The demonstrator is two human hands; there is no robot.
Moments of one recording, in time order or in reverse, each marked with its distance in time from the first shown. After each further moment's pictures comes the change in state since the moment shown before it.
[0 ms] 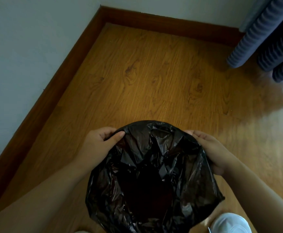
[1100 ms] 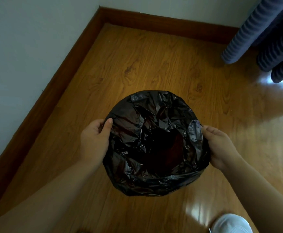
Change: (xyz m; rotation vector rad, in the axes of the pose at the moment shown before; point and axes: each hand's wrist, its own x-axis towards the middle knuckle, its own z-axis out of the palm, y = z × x) left_hand 0.015 -0.003 0.016 0.206 0.426 -0.027; right_hand 0.011 0.000 -0.013 0.083 0.346 -0.169
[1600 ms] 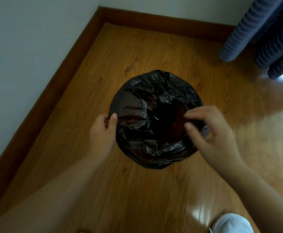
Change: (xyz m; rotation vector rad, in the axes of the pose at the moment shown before) left_hand 0.008 0.008 0.014 -0.045 -0.042 -0.039; right_hand -0.040 -0.028 0.032 -0.900 -0.016 -1.039
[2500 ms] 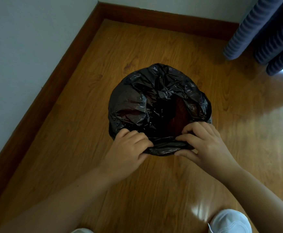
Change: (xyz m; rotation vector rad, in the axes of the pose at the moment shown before) left_hand -0.046 0.009 0.008 0.581 -0.467 0.875; right_hand -0.025 0.024 0.004 -0.425 -0.345 -0.206
